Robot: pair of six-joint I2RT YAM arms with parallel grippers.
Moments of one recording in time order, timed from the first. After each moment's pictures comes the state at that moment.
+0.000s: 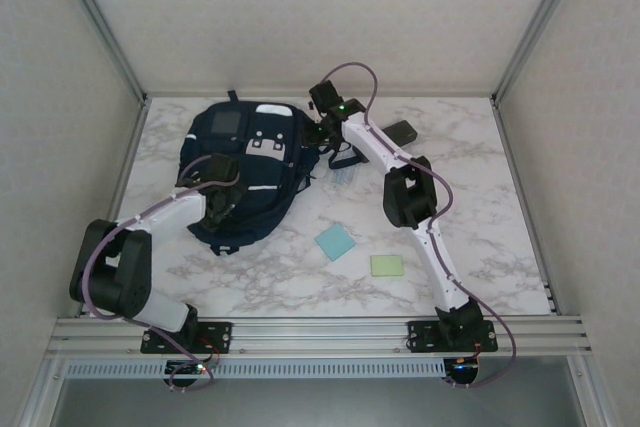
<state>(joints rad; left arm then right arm) -0.30 1.51 0.84 -0.49 -0.25 -1.23 0.56 2.58 2.45 -0.88 -0.09 0.32</state>
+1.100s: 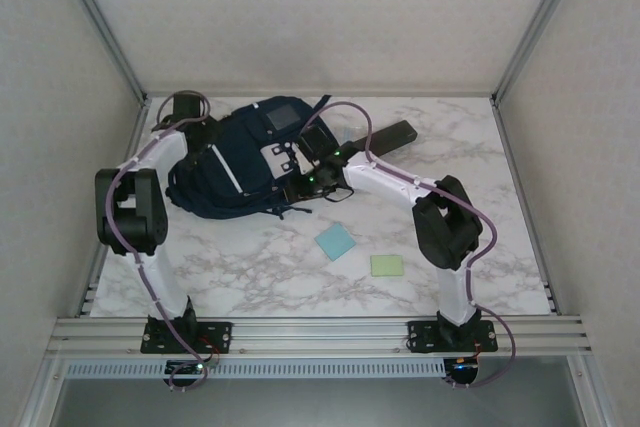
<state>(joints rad) -0.03 1.90 1.42 -0.49 -0.09 -0.90 0.79 1.98 1.61 -0.69 -0.23 0.36</state>
